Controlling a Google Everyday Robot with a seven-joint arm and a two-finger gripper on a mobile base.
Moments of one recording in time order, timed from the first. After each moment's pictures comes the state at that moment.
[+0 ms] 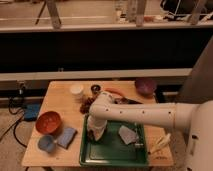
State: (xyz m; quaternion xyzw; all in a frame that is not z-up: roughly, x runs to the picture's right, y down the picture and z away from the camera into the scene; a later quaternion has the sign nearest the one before) arm -0.070 0.236 0.784 -0.28 -0.24 -0.31 0.87
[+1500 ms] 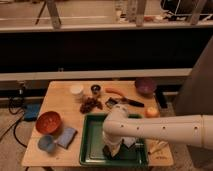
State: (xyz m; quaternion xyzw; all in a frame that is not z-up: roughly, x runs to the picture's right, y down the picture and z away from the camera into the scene) arm 0.011 0.313 0.724 -0.34 -0.19 -0.30 0.87
